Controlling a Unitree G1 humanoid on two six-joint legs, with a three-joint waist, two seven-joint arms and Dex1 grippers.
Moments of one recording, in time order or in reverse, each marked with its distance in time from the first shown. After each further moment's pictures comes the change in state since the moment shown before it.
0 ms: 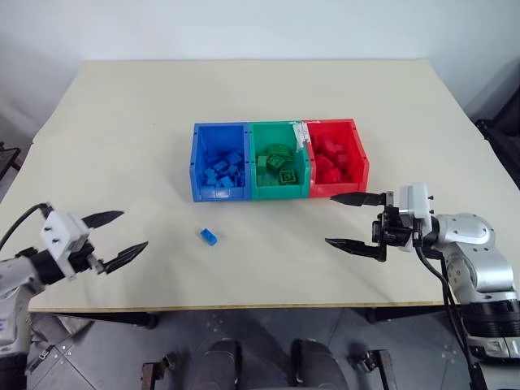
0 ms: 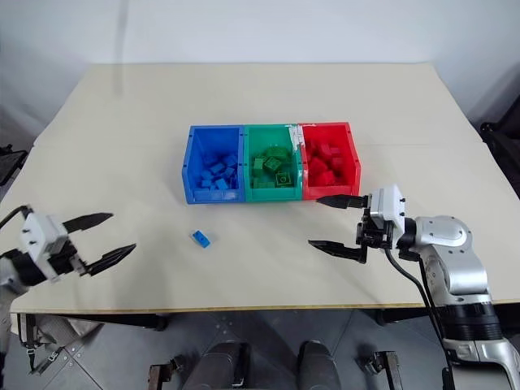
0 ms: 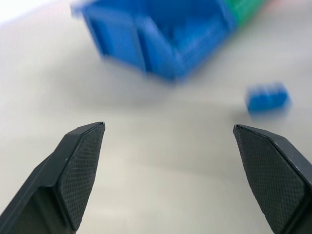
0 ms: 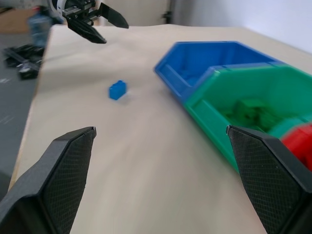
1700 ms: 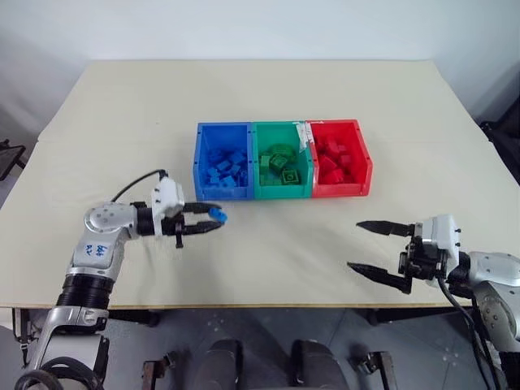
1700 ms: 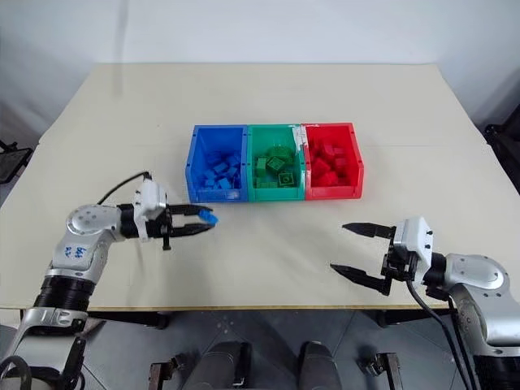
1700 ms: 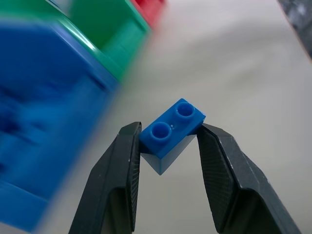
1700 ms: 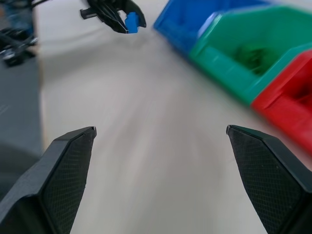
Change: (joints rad) left arm -0.583 -0.185 -0.440 0.219 0.039 0.092 -0.096; right arm 0.331 -0.033 -0.180 -0.220 0.046 0.091 -0.164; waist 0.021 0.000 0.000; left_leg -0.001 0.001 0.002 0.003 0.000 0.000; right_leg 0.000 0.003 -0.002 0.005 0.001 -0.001
